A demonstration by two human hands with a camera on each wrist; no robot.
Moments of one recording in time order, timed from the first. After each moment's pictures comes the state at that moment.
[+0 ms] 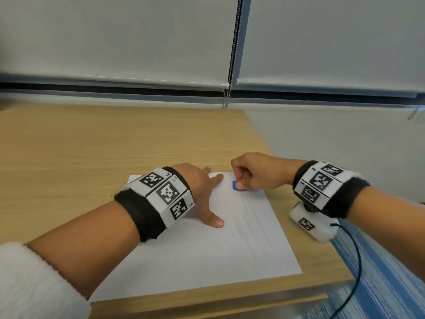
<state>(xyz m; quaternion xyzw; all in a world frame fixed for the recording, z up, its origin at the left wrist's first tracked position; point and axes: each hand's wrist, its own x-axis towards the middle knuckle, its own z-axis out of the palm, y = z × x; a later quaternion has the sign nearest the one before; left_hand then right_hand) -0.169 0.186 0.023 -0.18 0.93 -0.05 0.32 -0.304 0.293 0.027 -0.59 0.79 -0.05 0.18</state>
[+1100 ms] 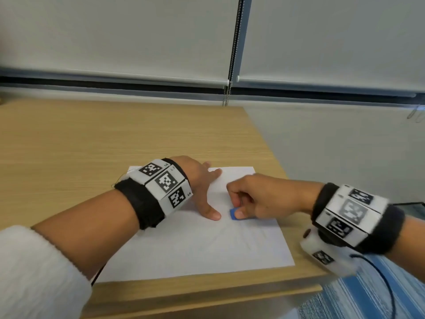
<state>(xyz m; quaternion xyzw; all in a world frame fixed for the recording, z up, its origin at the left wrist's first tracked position) -0.169 0.184 0.023 -0.18 0.93 -0.05 0.32 -0.264 0.328 0.019 -0.62 0.75 -0.05 0.23</state>
